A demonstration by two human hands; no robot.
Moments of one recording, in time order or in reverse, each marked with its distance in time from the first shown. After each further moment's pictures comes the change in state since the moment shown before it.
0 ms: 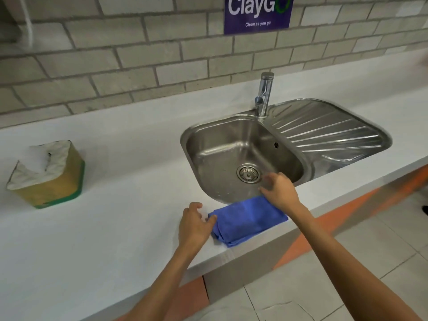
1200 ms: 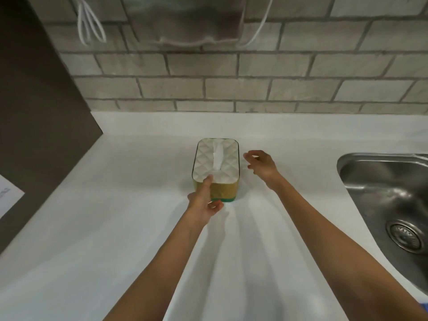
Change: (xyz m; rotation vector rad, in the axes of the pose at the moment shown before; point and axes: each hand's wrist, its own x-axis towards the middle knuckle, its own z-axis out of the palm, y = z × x) left_hand 0.122 -0.167 -0.315 -1.284 0.188 -0.563; right_hand 0.056 -0.420 0.239 0.587 -0.459 -0.125
